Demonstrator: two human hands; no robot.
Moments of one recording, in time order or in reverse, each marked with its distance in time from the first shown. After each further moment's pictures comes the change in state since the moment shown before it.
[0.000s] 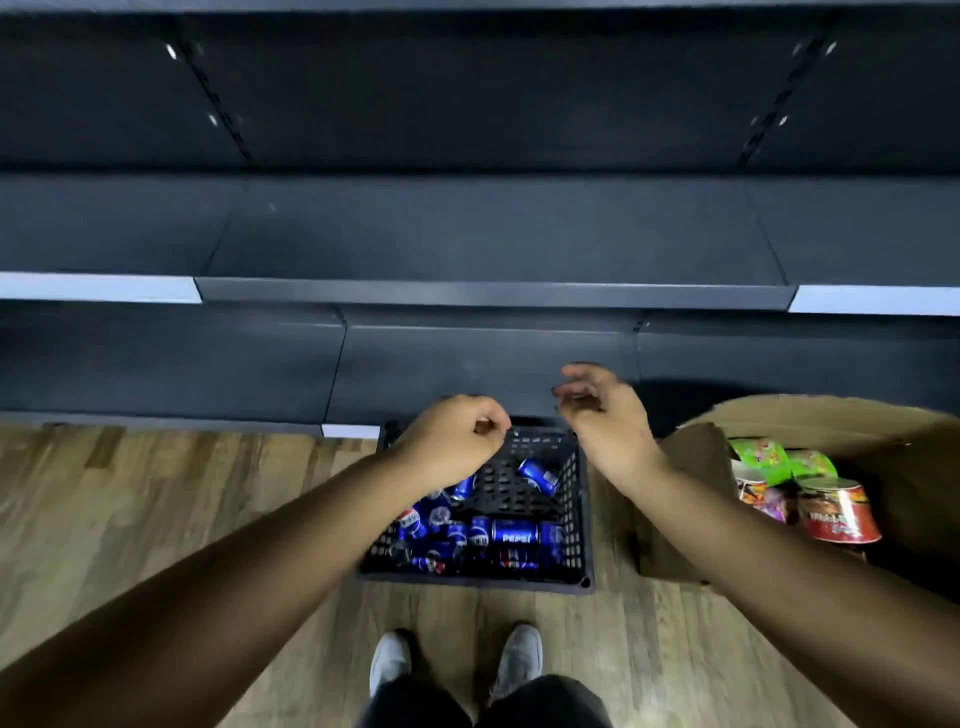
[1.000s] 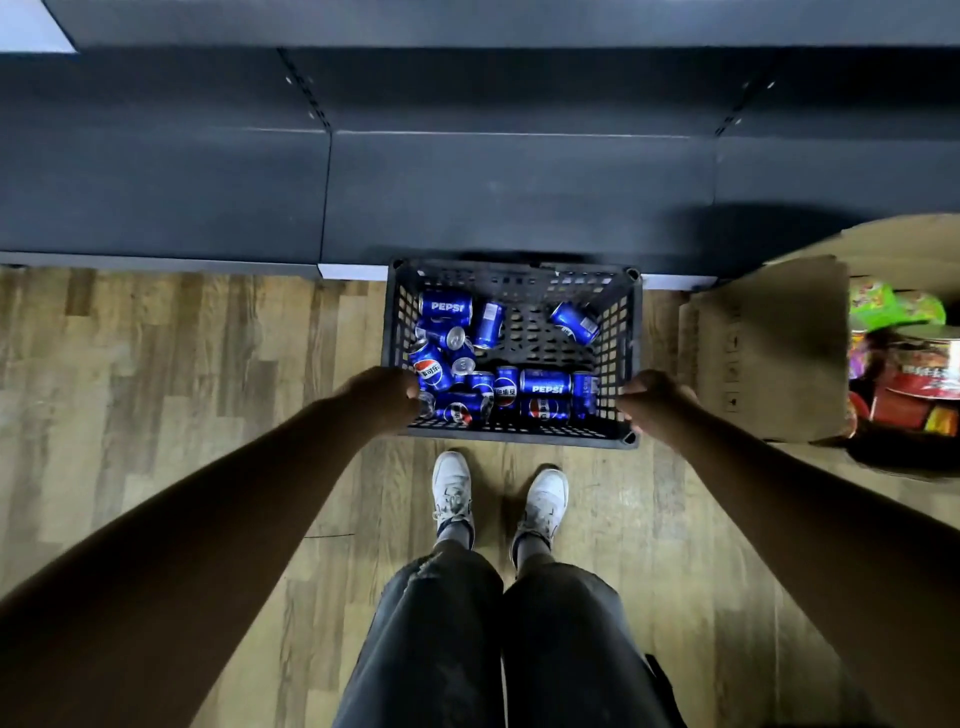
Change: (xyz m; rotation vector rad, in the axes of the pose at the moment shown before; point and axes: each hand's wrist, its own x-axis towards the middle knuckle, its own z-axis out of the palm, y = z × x) left_hand 0.017 -0.211 0.067 0.371 -0.384 -0.424; right_hand 0.016 0.211 0.080 -0.455 -0.353 0.679
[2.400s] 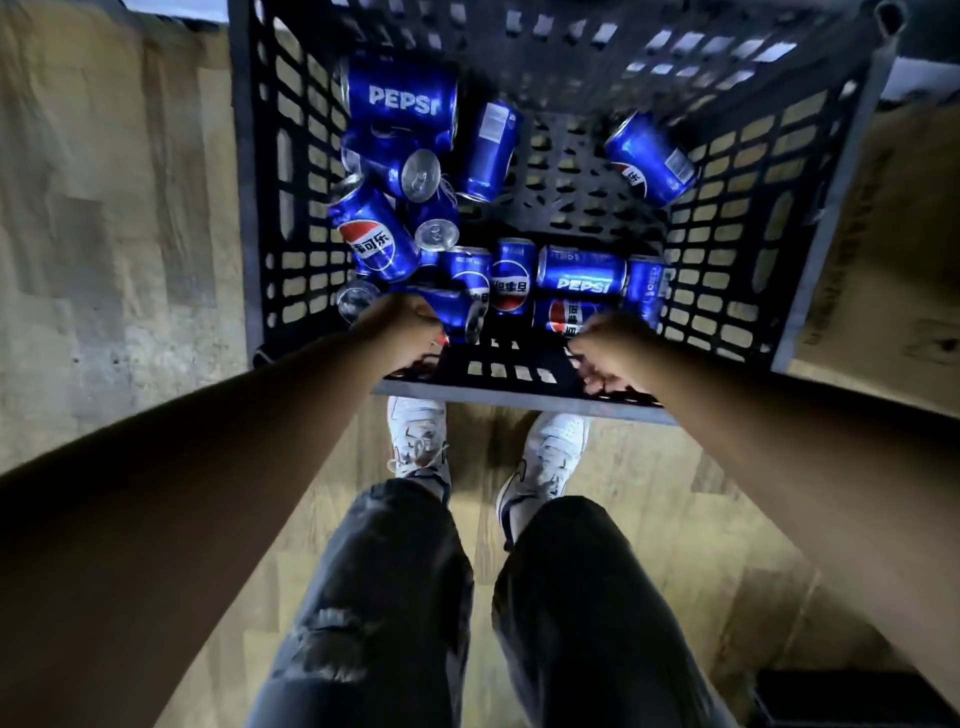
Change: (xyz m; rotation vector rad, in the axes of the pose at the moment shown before) left_hand 0.304 -0.054 0.212 -0.578 -0.156 -0.214; right_hand 0.273 0.038 0.186 -0.170 -0.286 0.153
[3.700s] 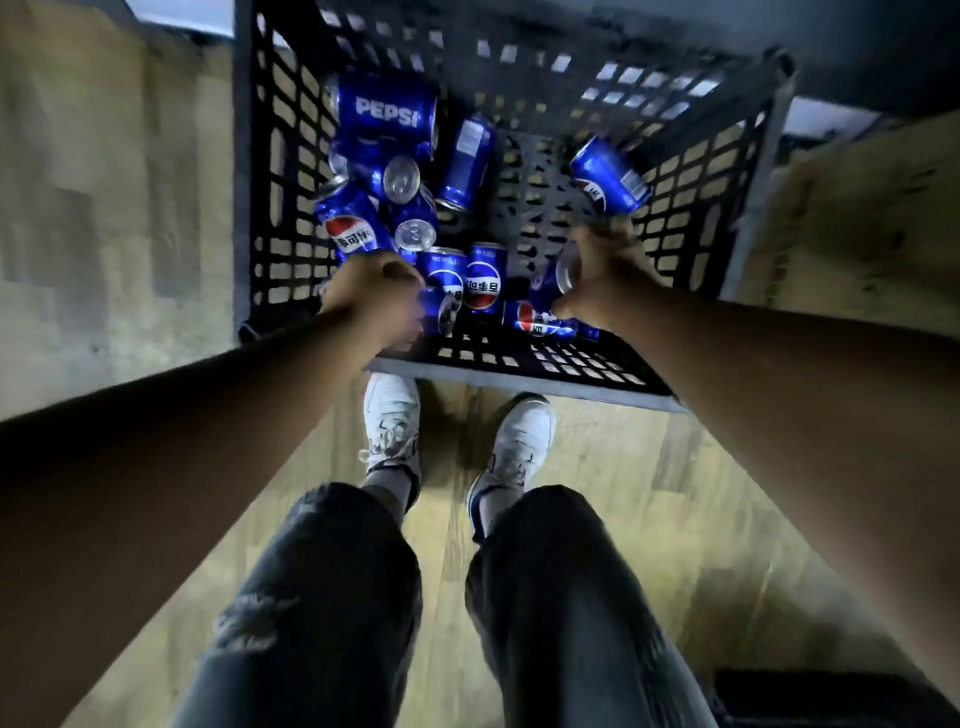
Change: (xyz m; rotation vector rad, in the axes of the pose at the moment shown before) left_hand -0.071 0.039 -0.006 -0.336 0.190 0.035; right_hand -0.037 -0.010 -0.049 -0.382 0.385 -0.351
